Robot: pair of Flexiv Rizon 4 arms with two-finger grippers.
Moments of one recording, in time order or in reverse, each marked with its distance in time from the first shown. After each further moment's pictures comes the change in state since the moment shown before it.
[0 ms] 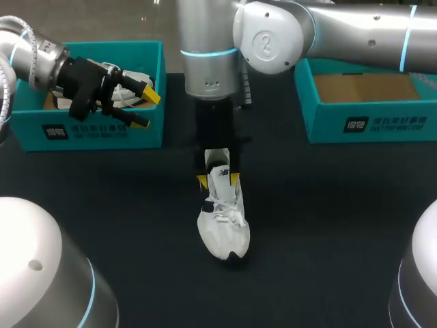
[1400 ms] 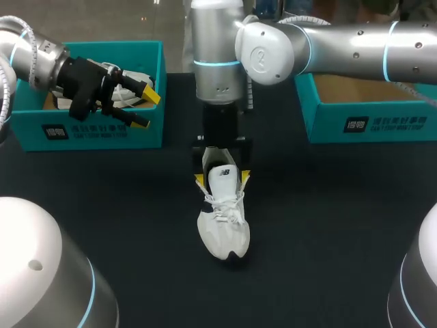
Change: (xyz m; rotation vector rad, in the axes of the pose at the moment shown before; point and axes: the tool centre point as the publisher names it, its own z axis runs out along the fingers) left arm 0.000 0.000 0.000 0.000 0.000 0.000; right arm -0.008 0.083 0.044 0.064 0.031 -0.097
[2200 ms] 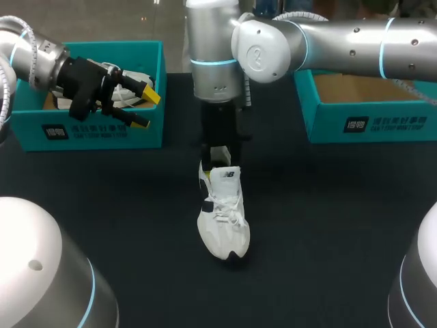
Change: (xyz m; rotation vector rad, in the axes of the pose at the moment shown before) left arm 0.000 0.000 0.000 0.000 0.000 0.000; right arm -0.002 0.011 -0.002 -0.028 -0.021 -0.008
